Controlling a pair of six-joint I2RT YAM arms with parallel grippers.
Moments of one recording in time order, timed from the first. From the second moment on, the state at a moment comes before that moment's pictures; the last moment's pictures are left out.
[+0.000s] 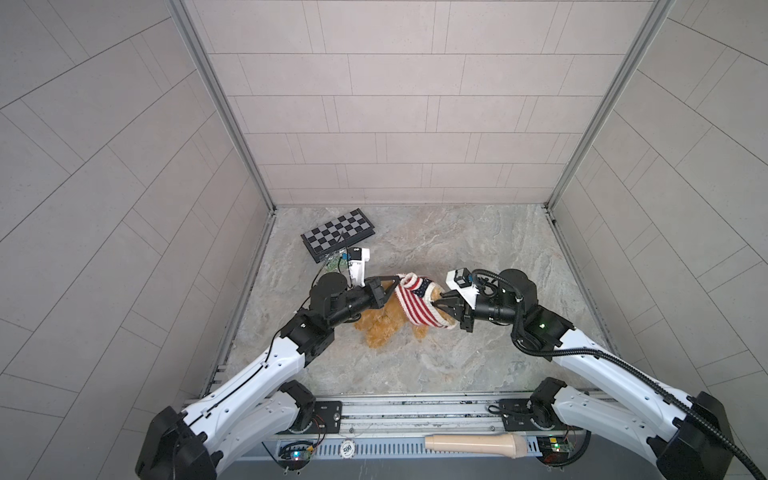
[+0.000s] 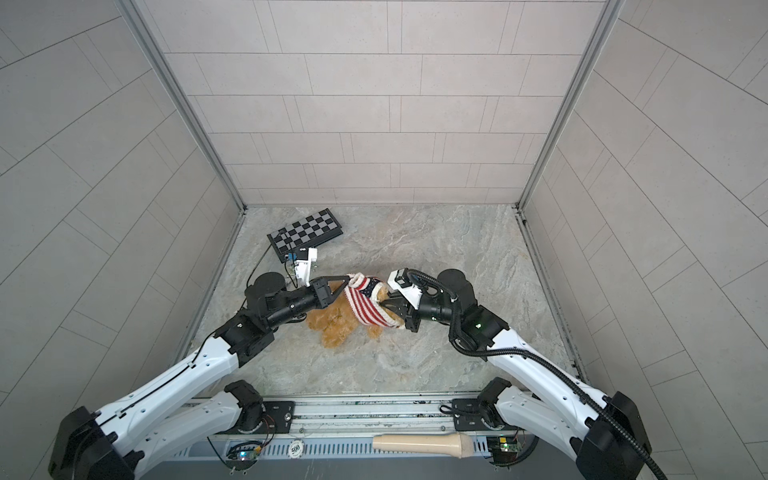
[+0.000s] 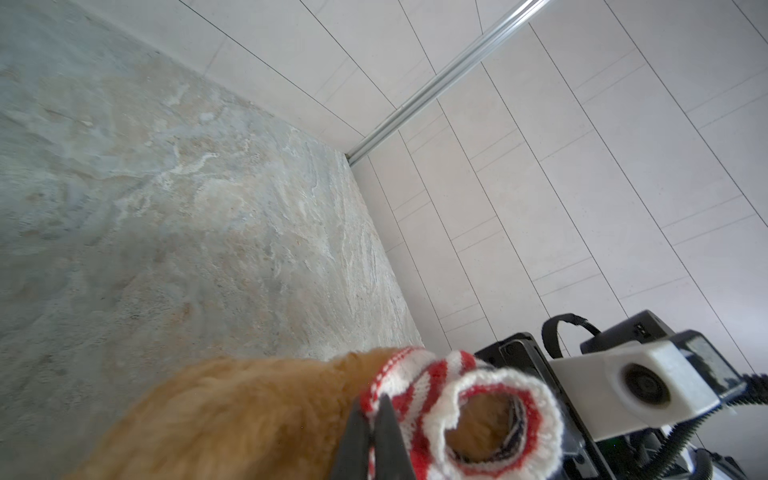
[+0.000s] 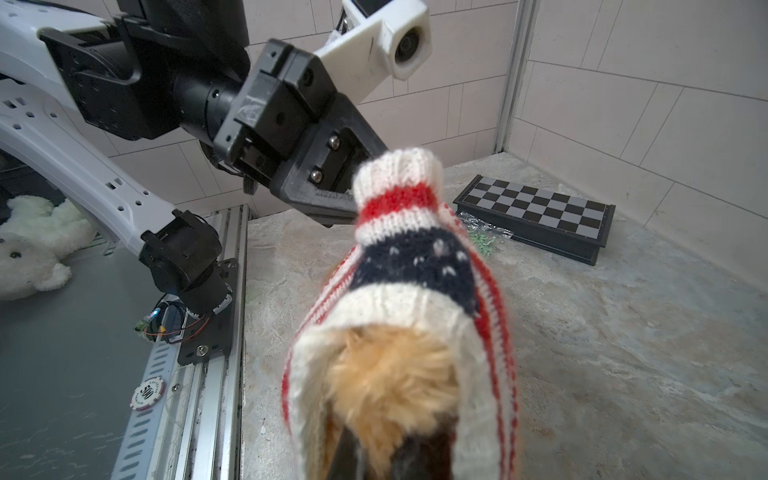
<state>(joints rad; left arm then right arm) -0.58 0.91 0.59 0.12 0.30 -0.84 0.61 0.93 0.65 0.01 -0.60 -0.10</state>
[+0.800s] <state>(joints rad) -0.57 0.81 0.56 -0.09 0.26 -0.75 0.62 0.80 0.54 0.10 -0.45 -0.06</state>
